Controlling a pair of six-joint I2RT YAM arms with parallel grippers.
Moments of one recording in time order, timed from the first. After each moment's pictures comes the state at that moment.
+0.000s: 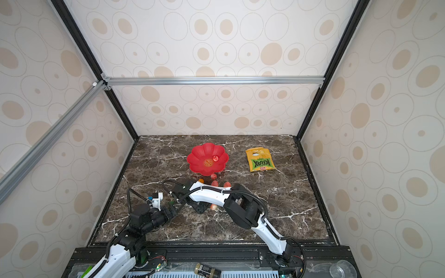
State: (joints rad) left arm -0.31 0.48 0.02 0.00 0.44 -1.02; right arm 1.11 2.27 1.84 -1.26 0.40 0.39
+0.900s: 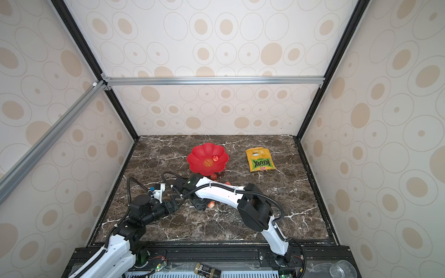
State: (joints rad) left arm -0.31 0.66 0.20 0.01 0.47 -0.86; right arm 1.09 2.10 1.79 -1.24 0.33 0.42
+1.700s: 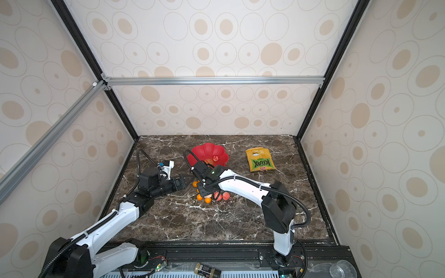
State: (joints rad) left arm -0.32 1.12 0.60 0.05 0.47 -0.67; right arm 0.92 1.85 1.53 -0.83 0.11 0.47
